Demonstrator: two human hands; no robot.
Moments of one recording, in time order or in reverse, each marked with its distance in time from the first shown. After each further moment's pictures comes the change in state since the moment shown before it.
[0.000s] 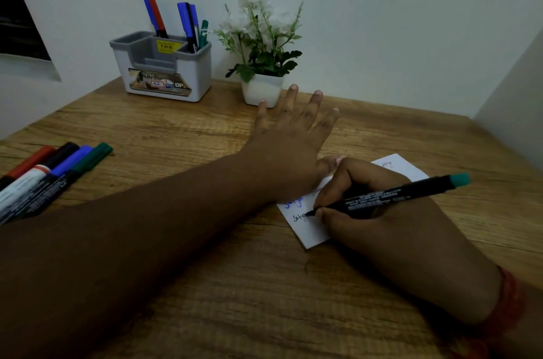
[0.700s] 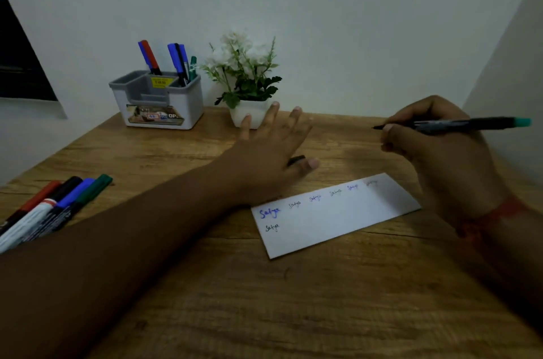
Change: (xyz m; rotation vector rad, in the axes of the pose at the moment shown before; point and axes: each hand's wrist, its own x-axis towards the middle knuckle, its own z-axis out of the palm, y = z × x) left_hand 0.001 -0.014 -0.017 -0.135 -0.041 0.076; right_hand 0.014 0.032 -0.085 0.285 0.683 -0.054
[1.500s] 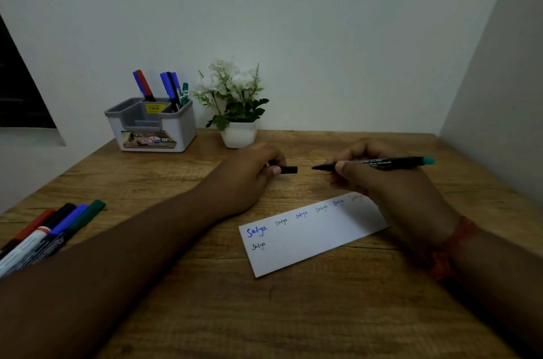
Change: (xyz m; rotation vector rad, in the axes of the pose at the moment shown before) left_hand 0.002 -0.010 -0.001 -0.364 0.215 -0.002; right_hand -0.015 0.004 0.012 0.025 -0.219 0.107
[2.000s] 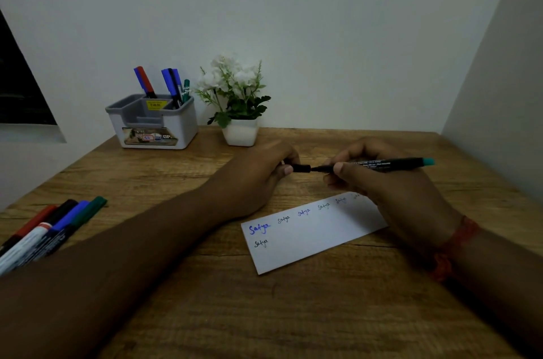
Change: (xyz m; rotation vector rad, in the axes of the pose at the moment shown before) left_hand -0.008 0.017 0.002 0.002 -0.003 0.130; right_hand -0.009 -0.004 0.001 -0.007 -0.040 -0.008
